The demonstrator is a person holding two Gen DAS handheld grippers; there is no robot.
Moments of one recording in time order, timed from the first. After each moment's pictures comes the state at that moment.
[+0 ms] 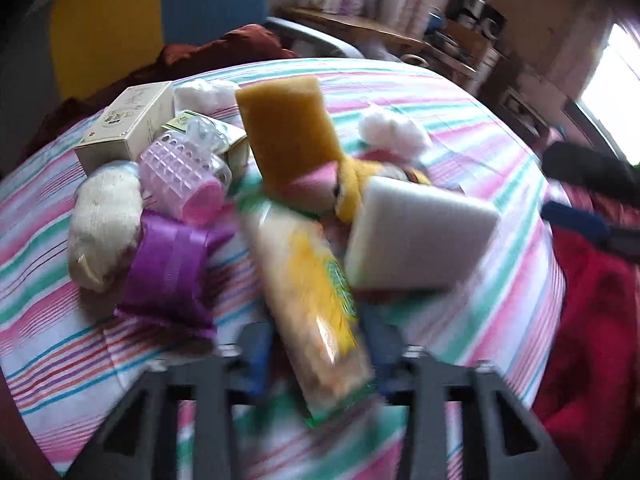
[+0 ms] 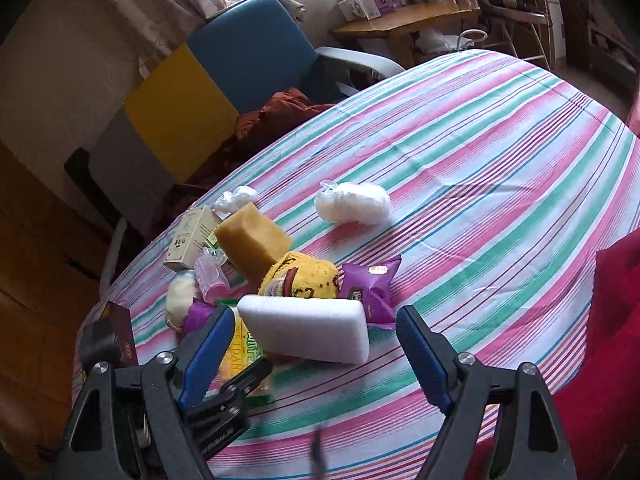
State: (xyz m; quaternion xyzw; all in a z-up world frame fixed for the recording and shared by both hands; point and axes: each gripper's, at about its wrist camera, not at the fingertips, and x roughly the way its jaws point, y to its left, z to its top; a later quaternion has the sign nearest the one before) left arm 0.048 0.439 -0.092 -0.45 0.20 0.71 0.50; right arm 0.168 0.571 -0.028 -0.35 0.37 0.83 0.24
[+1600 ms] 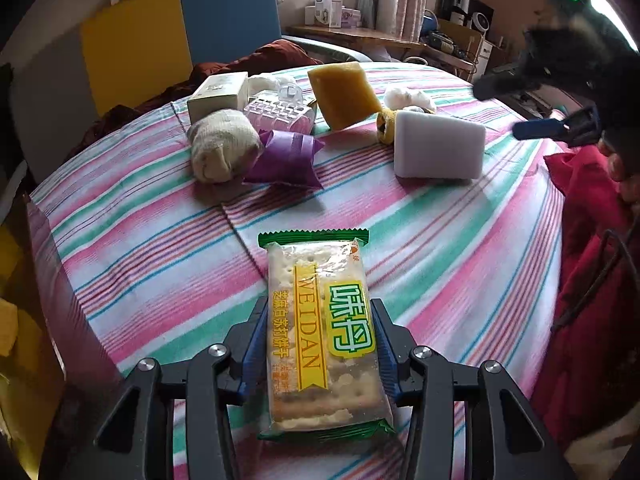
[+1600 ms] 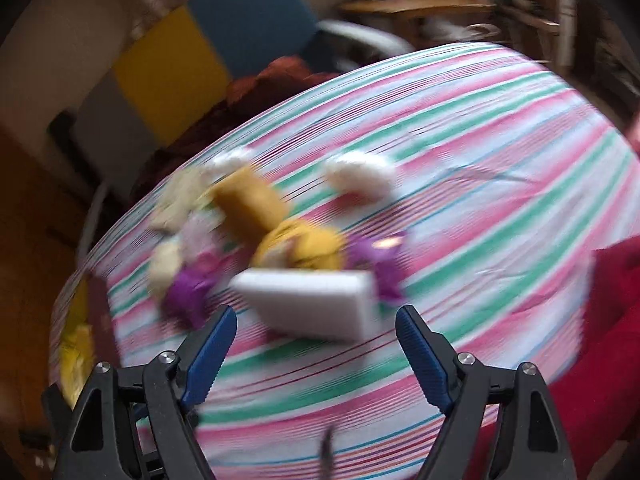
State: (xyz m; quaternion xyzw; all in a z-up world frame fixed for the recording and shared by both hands) left arm 0.058 0.322 -0.091 -0.40 0.23 0.74 0.49; right arm 0.126 0.529 -0.027 -0.43 0.33 0.82 0.20
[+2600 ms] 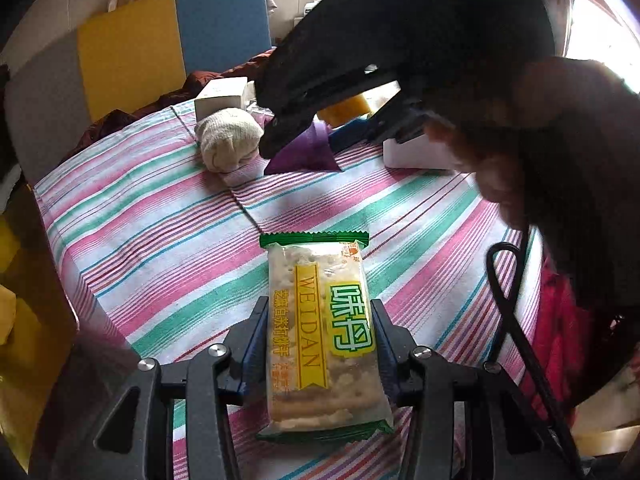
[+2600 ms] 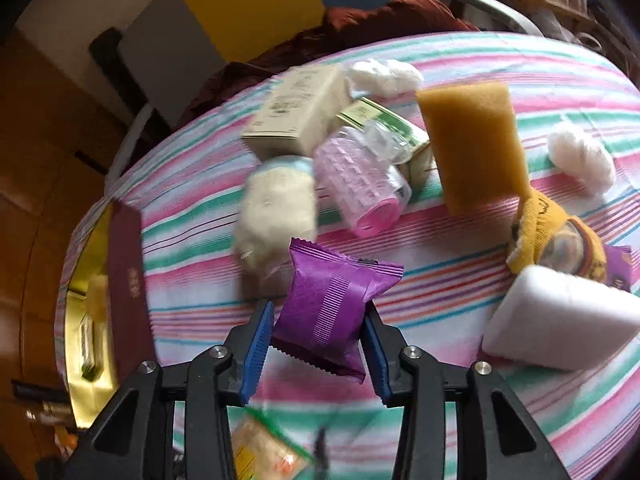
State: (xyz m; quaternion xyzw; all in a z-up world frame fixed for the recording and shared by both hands) left arm 0.068 0.292 -0.090 -0.38 0.21 0.74 0.51; right arm 0.013 0.457 -0.064 -0.47 0.29 0.82 0.12
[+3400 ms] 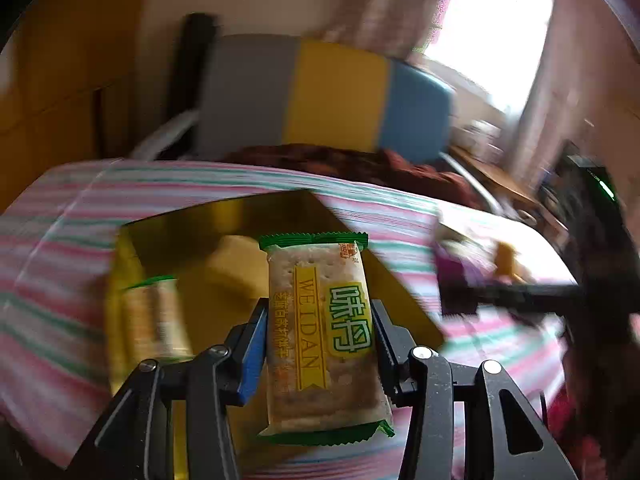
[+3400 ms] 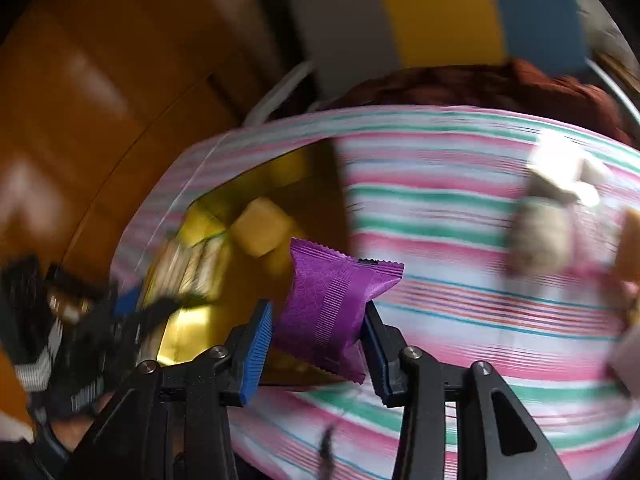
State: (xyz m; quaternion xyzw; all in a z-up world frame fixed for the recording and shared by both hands) left arm -0.058 0.072 0.005 -0.37 -0.01 0.88 0.29; right arm -0.042 0.268 -0.008 -0.47 0.17 0.86 -0.10
